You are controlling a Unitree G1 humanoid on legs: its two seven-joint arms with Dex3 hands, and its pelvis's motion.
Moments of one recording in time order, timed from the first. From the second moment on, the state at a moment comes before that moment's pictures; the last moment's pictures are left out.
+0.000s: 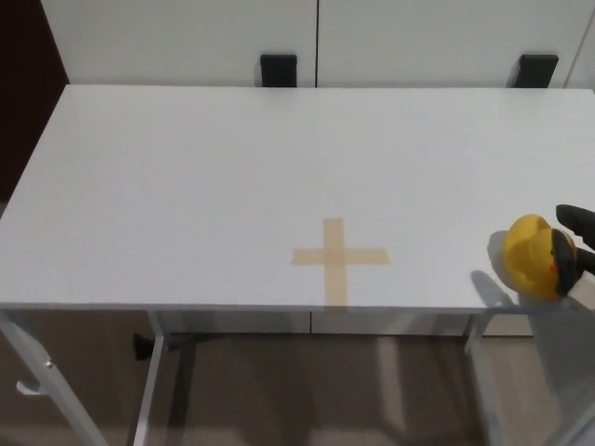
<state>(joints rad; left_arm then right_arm) 0.14 0.53 0.30 1.24 -0.02 -0.17 0.01 -0.53 -0.38 -0.06 0.86 0.00 -0.05 0.01</state>
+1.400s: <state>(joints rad) 0.08 0.48 0.28 1.25 -0.02 -0.17 0.01 -0.56 0.09 -0.20 0.81 0.06 -0.14 -0.39</state>
